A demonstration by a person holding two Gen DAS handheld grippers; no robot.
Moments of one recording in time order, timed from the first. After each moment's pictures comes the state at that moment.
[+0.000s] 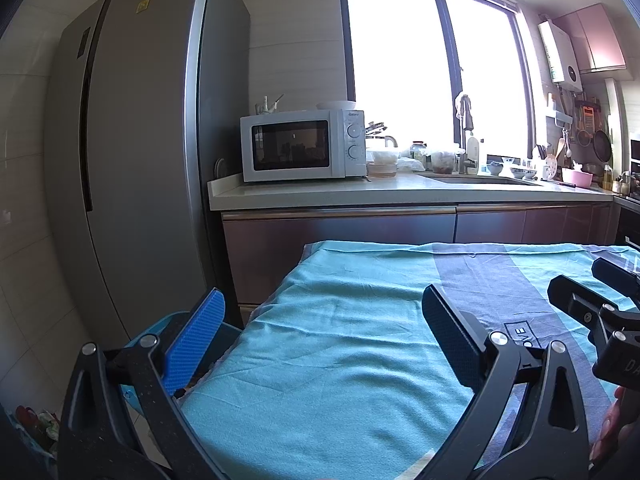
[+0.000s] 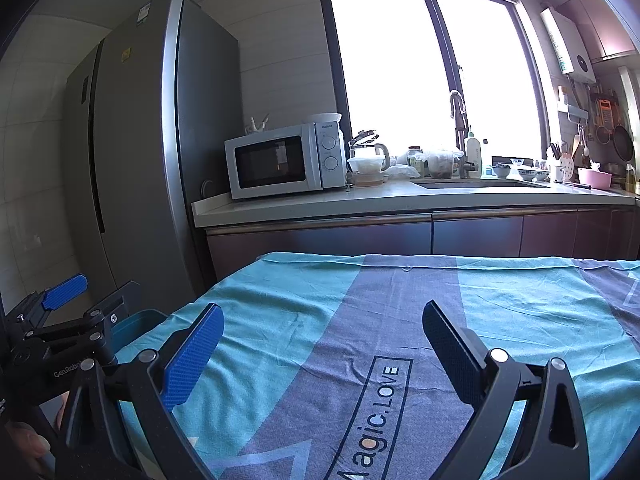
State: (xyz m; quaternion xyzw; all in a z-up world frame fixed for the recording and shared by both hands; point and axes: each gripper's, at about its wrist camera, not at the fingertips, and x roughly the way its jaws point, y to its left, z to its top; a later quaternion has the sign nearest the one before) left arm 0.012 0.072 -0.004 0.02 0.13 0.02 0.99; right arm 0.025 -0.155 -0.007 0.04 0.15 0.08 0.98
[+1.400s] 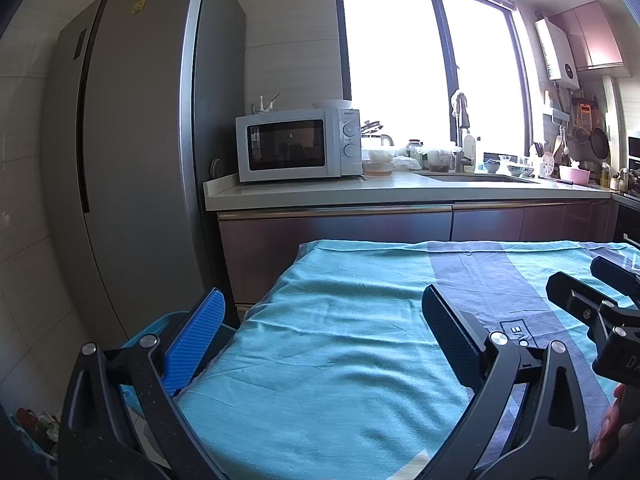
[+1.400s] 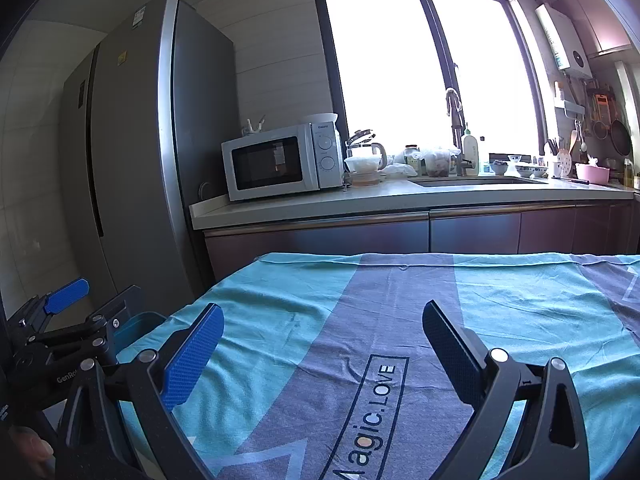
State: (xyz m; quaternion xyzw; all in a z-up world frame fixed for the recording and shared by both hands) left arm 0.015 0.068 -0.008 0.02 0.13 0.01 0.99; right arm 0.021 -0.155 -0.007 0.05 0.15 0.08 0.98
